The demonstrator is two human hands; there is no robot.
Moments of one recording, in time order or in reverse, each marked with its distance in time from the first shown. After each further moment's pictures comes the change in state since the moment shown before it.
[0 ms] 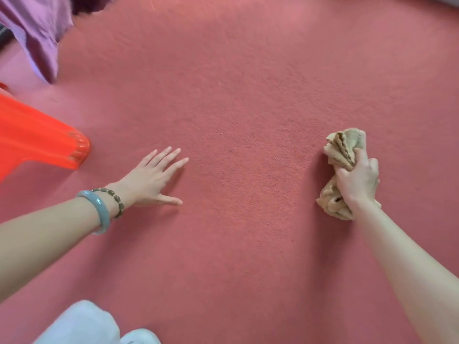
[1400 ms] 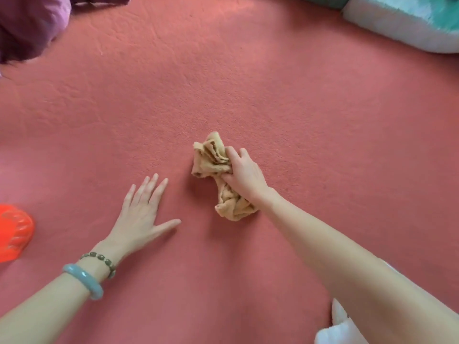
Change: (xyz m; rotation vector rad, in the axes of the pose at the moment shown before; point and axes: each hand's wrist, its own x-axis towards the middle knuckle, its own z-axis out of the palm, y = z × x) left_hand 0.082 0.000 -0.013 -0.393 0.265 -0.167; right_hand 0.040 -0.159 0.075 -0.056 -0.387 -0.557
